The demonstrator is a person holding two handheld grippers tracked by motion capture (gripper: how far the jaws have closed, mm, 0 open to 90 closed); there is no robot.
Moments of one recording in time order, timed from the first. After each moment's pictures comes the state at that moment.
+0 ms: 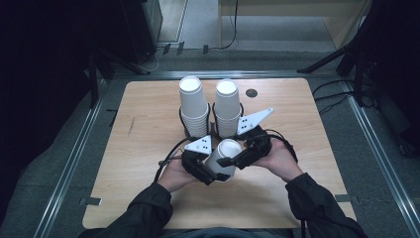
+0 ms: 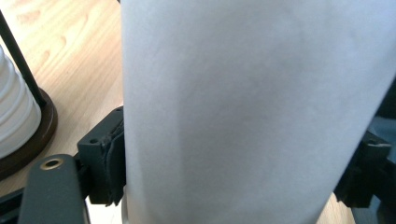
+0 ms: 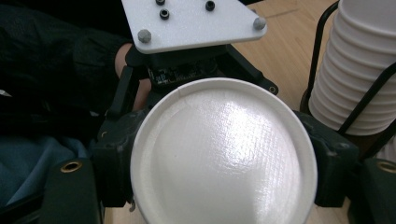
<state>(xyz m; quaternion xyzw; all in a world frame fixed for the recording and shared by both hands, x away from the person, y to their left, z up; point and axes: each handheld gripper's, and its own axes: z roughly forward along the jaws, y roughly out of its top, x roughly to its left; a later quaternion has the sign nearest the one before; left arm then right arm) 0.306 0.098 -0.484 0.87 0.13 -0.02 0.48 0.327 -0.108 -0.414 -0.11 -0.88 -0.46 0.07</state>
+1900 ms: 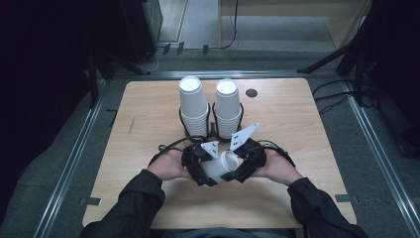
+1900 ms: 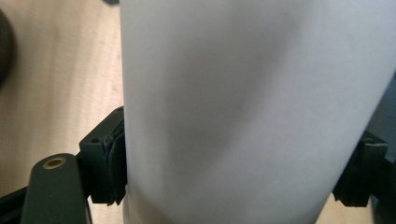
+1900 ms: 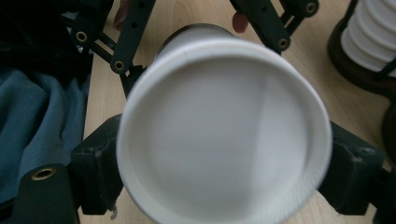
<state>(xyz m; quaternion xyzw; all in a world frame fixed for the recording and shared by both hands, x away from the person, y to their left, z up) 0.320 0.090 -0.482 0.96 0.07 -0.06 0.26 0.324 -0.100 -0.462 -0.07 -0.92 -0.37 0.06</state>
